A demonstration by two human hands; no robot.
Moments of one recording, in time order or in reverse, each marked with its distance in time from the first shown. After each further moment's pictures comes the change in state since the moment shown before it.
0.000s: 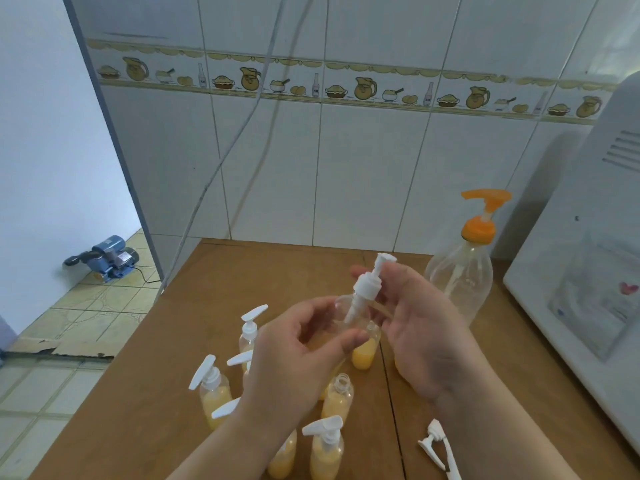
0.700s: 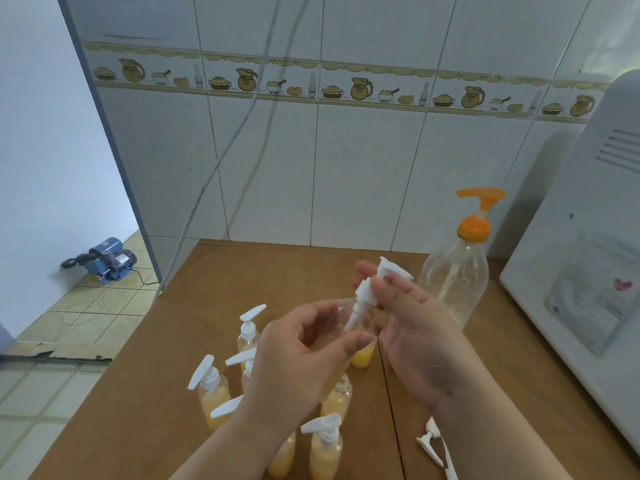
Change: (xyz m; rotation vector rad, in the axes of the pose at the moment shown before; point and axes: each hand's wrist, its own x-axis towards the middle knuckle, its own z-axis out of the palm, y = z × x) left_hand -0.003 0.004 0.001 -0.040 -0.075 -0.043; right_hand -0.007 0.001 -0.005 0.007 -0.052 0.069
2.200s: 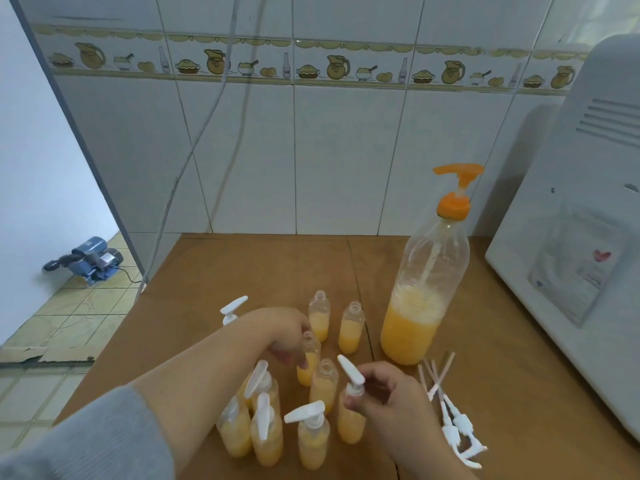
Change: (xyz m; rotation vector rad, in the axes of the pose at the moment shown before) left_hand 0.099 -0.081 0.010 0.970 -0.859 -0.620; right_hand -0.023 0.107 -0.070 -0.738 0.167 0.039
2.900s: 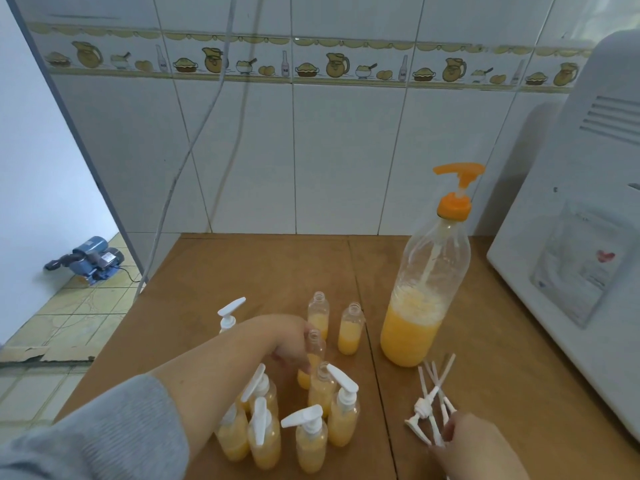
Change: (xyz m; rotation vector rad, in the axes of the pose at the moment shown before) left_hand 0.022 -0.007 0.010 -0.062 -0.041 0.085; right_hand -0.001 0.055 -0.069 -0.935 -0.284 0.397
